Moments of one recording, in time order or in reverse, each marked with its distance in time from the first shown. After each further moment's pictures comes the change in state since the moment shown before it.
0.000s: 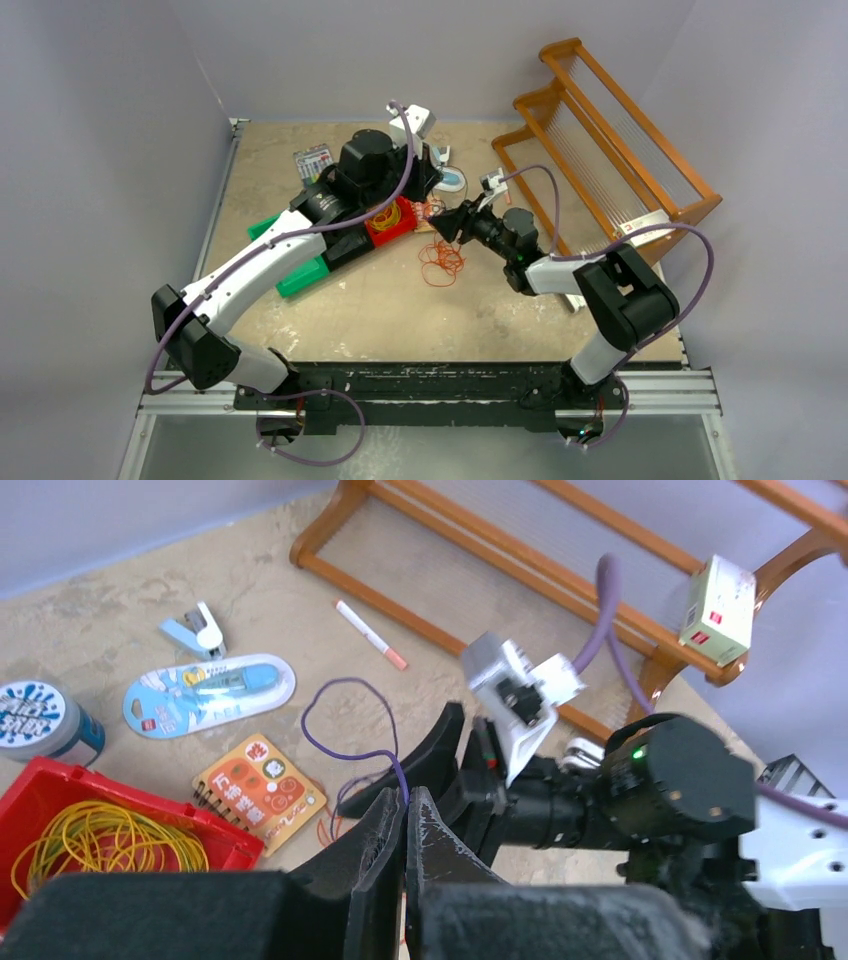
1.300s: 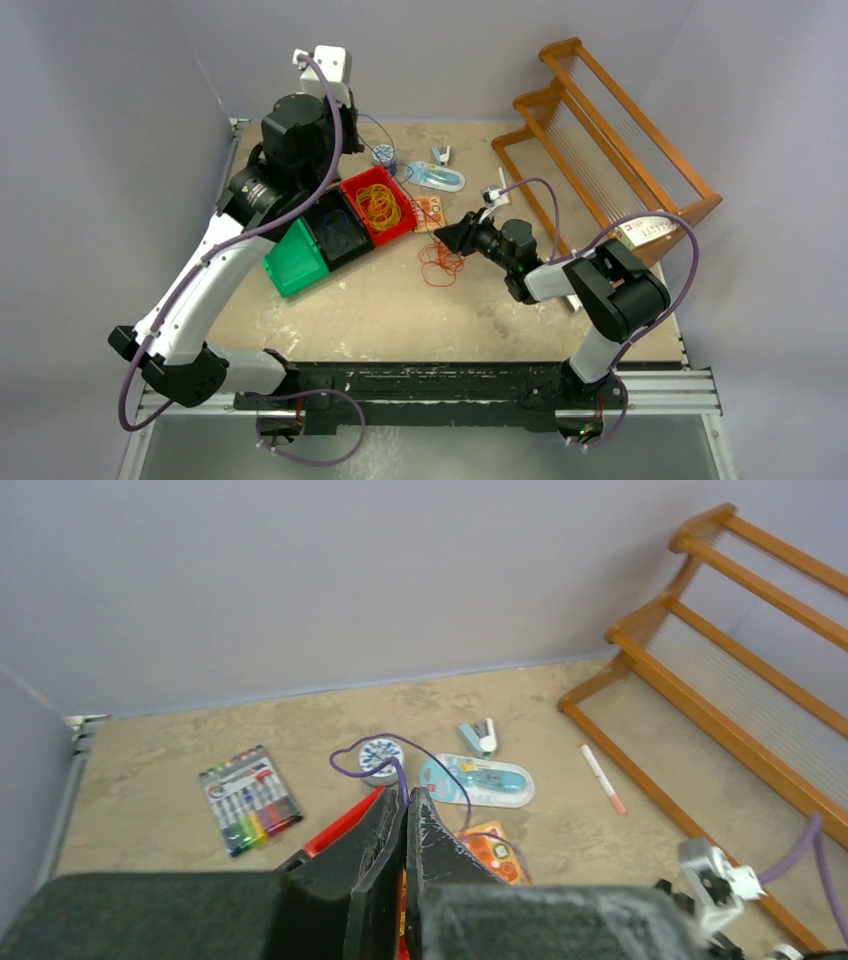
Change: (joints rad) left arm 0.082 -0.106 0.290 -0.208 -0.478 0.133; right arm 0.000 0.081 -0.079 0.072 0.013 0.042
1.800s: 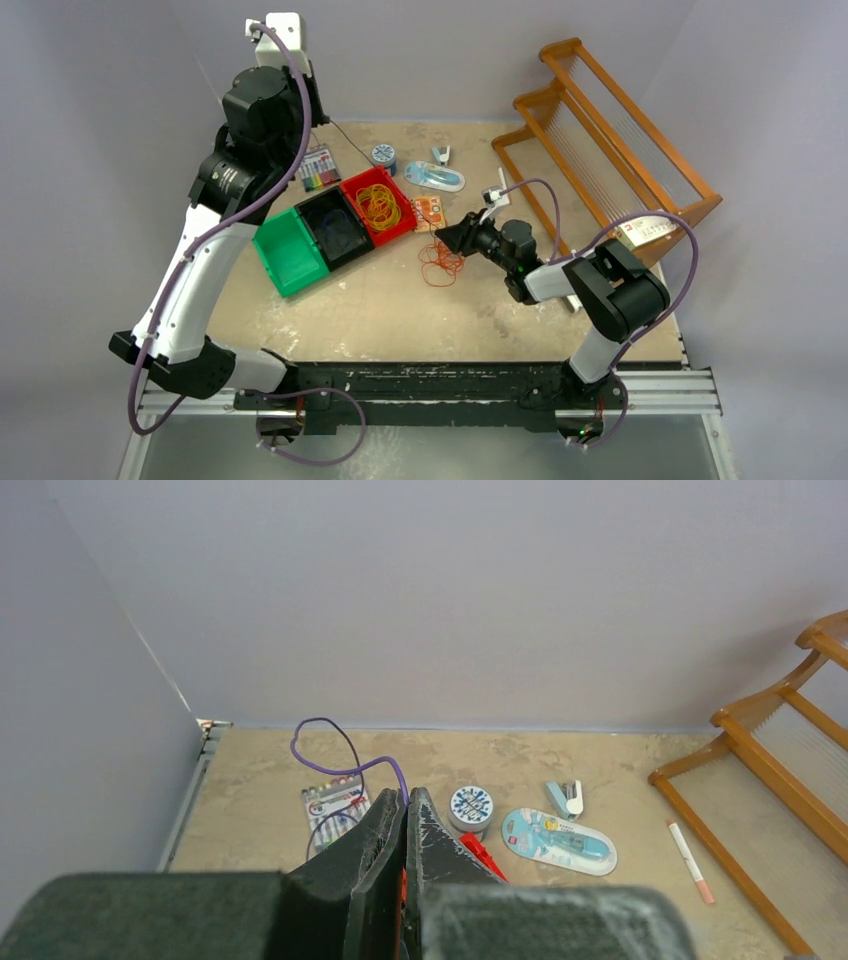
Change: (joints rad) left arm 0.136 0.040 0.182 -0.076 -0.084 0.051; right arm 0.000 0.001 -0.006 -0.008 0.023 -0.001
